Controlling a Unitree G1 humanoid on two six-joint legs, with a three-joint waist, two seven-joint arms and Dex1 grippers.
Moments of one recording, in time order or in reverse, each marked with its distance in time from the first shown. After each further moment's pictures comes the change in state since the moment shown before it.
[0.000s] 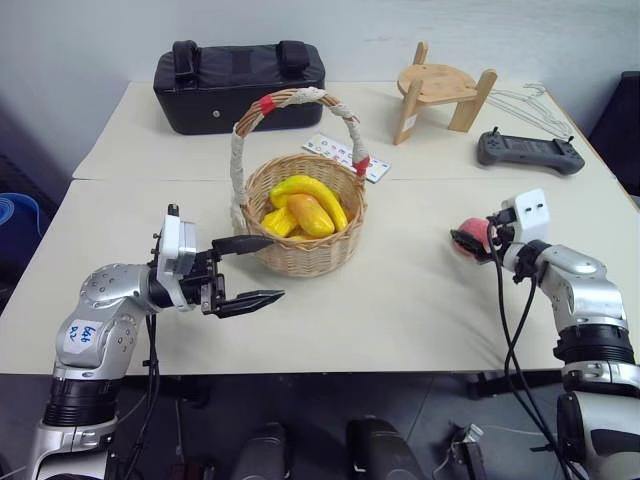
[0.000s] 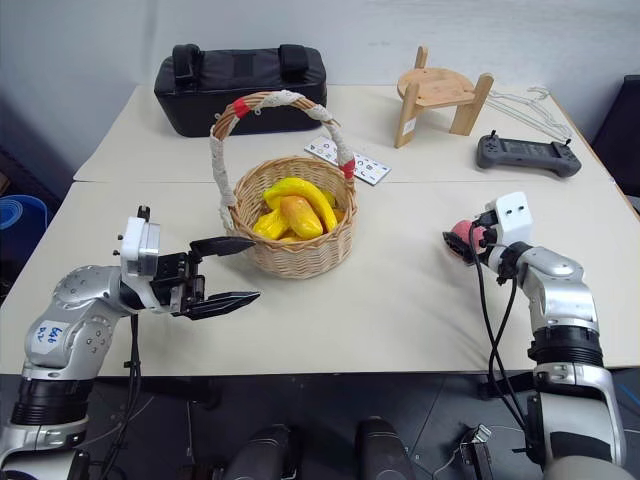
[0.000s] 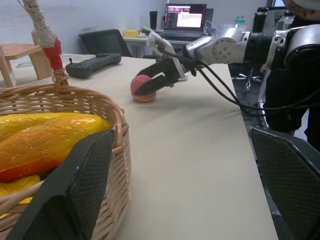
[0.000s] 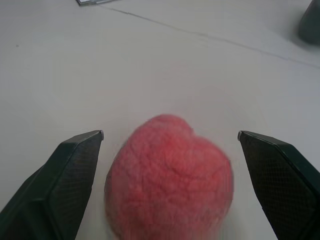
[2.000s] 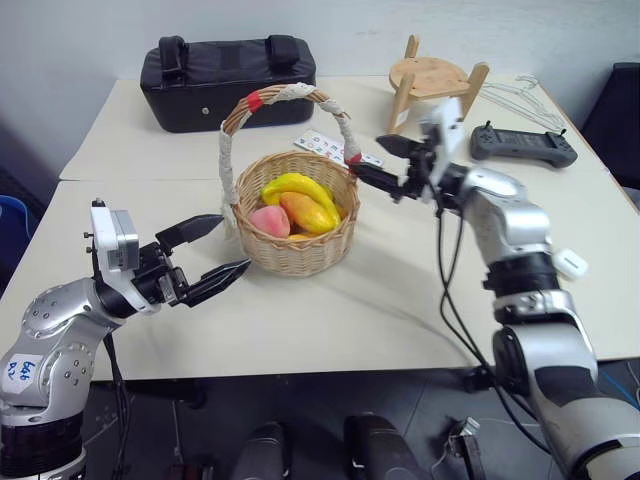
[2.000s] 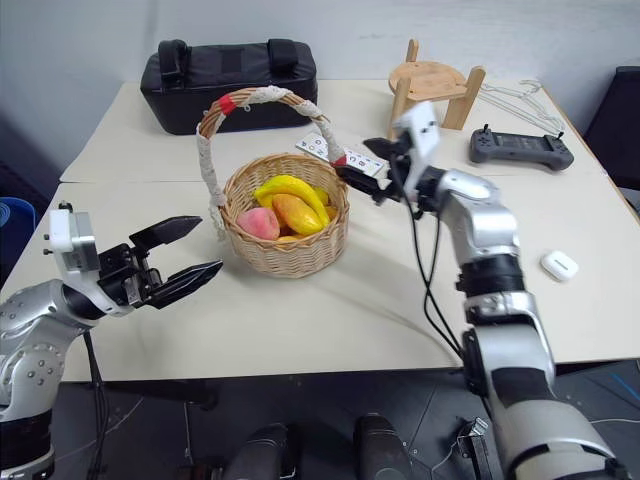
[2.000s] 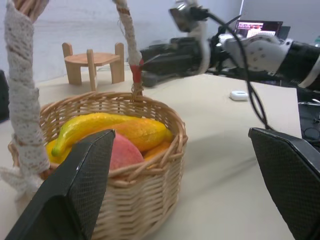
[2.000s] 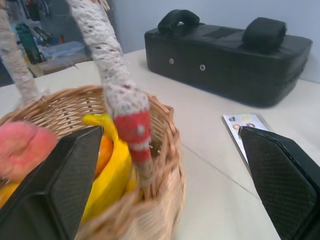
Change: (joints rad) left arm 0.150 0.020 0.218 -0.209 -0.126 0.114 0.247; right arm -0.512 0.304 0.173 0.215 0.057 -0.147 0.247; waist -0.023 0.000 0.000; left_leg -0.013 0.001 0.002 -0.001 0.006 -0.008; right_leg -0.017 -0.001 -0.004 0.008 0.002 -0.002
